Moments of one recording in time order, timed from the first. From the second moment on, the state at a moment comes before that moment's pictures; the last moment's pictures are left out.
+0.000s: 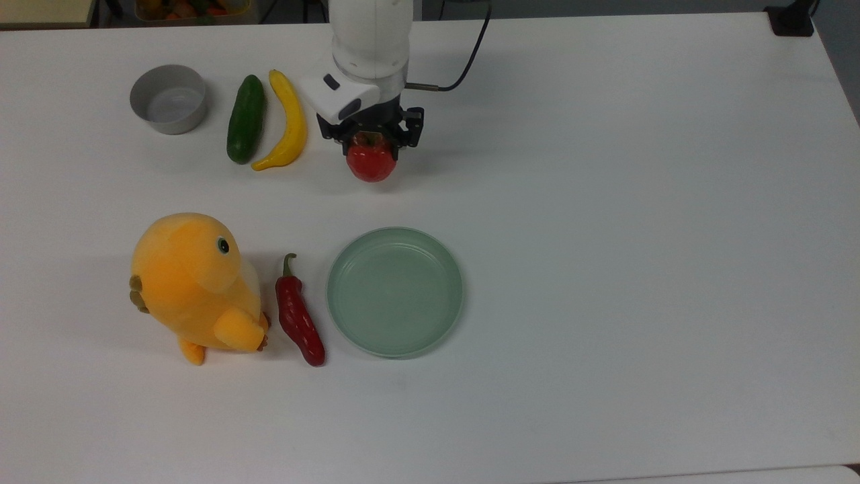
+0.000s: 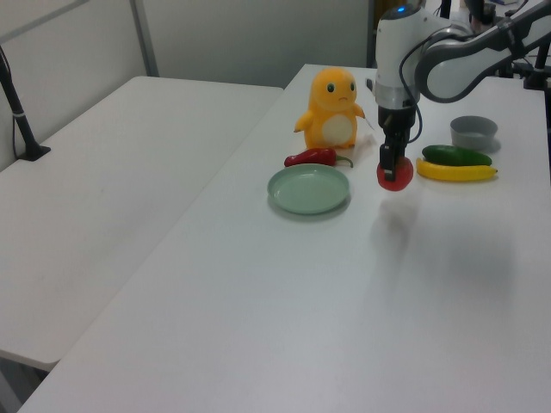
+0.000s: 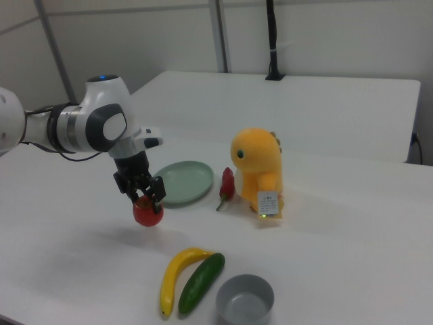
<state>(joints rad) -0.07 0.19 0.21 -1.97 -0.14 2.13 0.19</state>
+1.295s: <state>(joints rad) -0.04 0.25 0.21 -1.97 -0.15 2.22 0.25</state>
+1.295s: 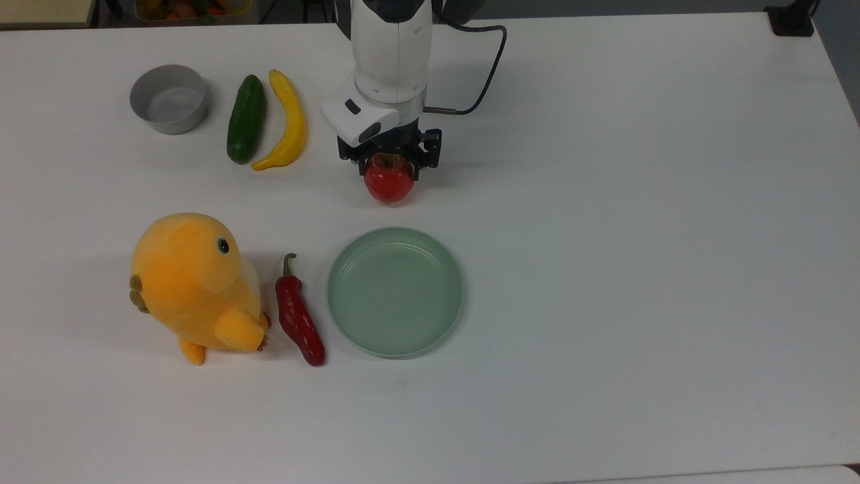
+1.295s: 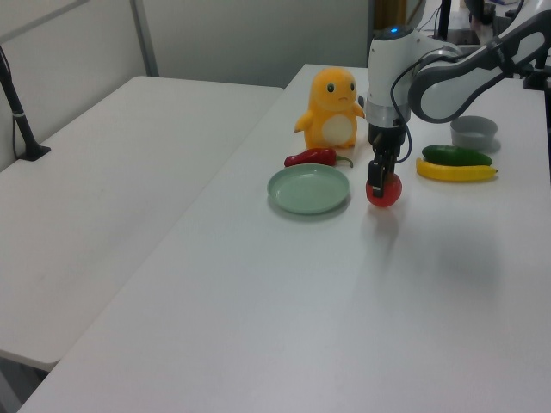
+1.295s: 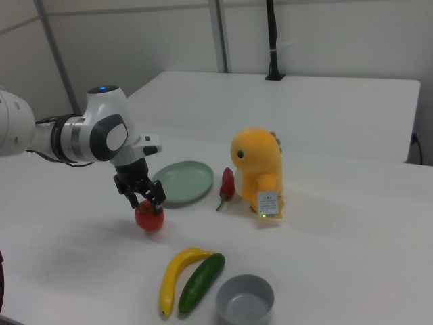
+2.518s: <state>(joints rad) -0.04 0.05 0.21 -1.93 -0.08 2.17 0.29</state>
